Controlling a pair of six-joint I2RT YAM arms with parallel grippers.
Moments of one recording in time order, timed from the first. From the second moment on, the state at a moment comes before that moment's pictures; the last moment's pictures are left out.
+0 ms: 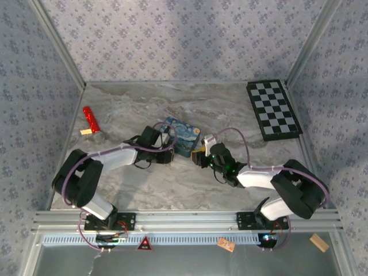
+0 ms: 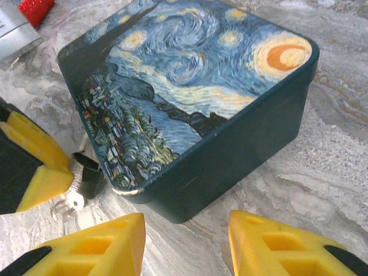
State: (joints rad) left arm -0.58 1.53 0.76 -0.26 0.24 -0.38; right arm 0.76 1.42 0.43 0.51 0.06 0.36
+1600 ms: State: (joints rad) left arm -0.35 1.77 1.14 -0.31 0.21 -0.48; right arm 0.82 1.73 0.70 0.38 0.00 0.85
